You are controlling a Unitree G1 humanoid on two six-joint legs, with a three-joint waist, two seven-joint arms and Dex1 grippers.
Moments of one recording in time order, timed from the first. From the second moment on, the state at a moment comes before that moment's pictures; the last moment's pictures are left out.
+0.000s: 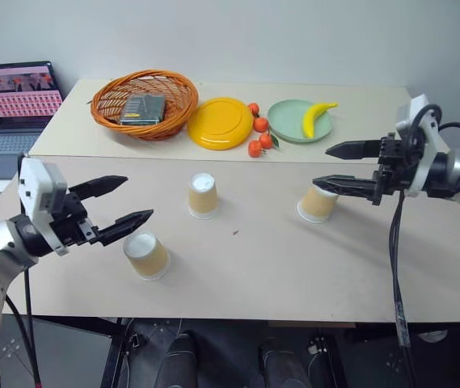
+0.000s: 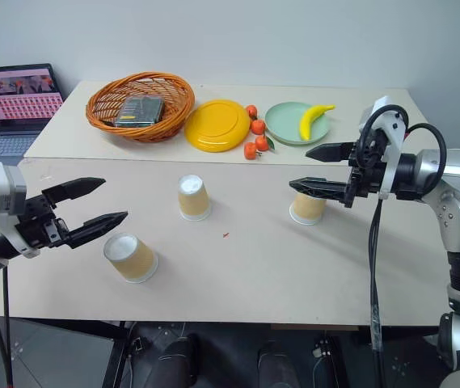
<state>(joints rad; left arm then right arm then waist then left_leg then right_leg) -0.07 0.82 0.50 -0.46 -0.75 0.59 -0.91 -0.71 -0.92 -0.07 -0.02 0.60 0.65 1.16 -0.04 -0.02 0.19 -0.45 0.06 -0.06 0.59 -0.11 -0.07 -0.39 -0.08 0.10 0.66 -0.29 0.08</state>
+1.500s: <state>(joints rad) 0.20 0.50 0.29 -0.42 -0.49 0.22 -0.75 -0.77 -0.91 -0.06 0.01 0.51 0.64 1.21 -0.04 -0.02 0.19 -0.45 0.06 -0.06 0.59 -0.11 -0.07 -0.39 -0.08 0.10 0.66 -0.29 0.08</state>
